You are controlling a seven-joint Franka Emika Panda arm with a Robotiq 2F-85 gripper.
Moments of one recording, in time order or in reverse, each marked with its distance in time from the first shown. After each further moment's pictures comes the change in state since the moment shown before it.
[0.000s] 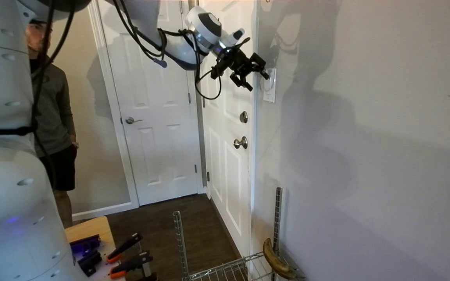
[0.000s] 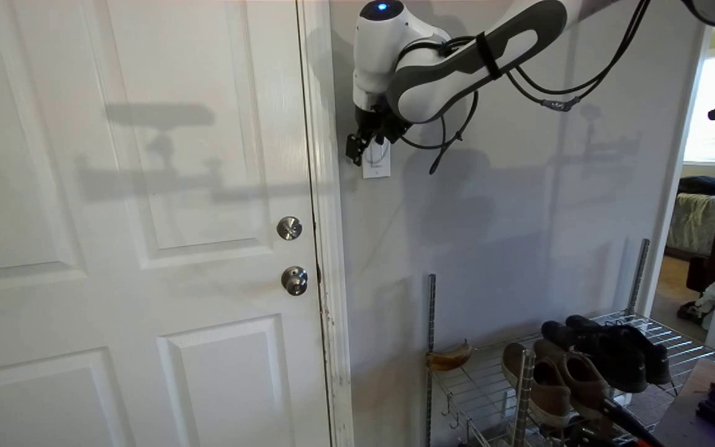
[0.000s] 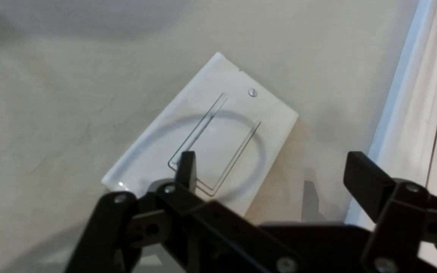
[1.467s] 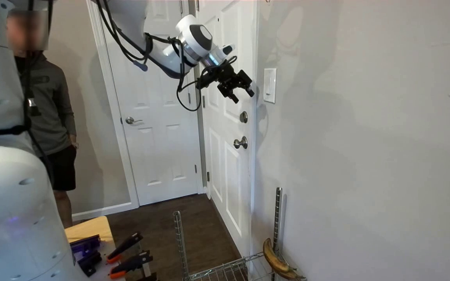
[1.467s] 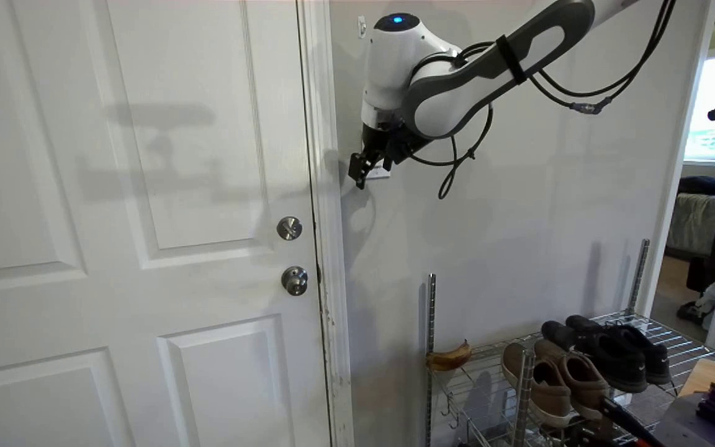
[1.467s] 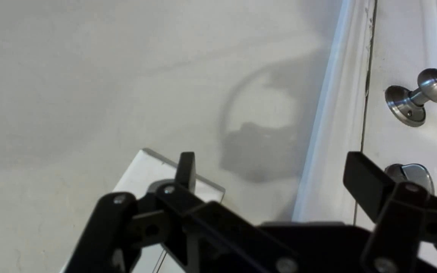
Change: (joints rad) arm 0.016 -0.096 0.011 -0.213 0.105 0.070 0.139
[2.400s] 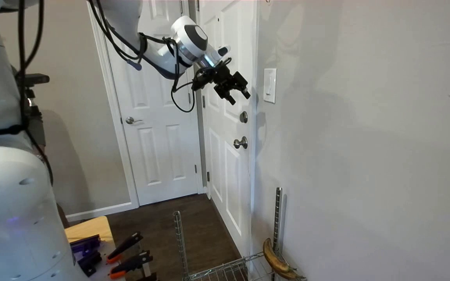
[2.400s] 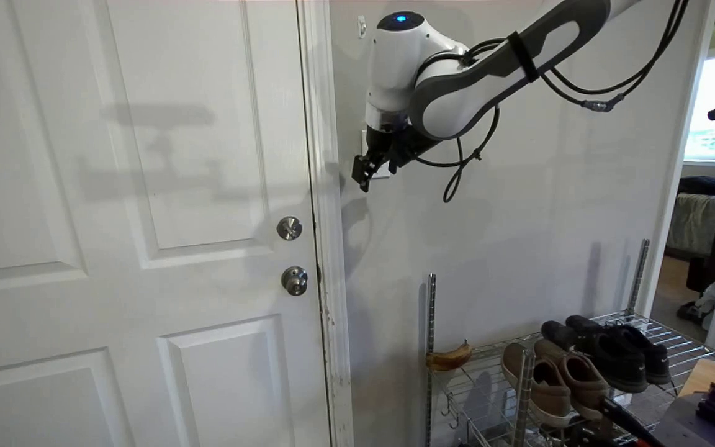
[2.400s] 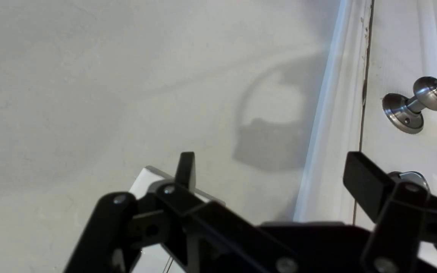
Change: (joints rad) arm 0.001 -0.036 0.013 -0.048 -0.009 -0.016 0.057
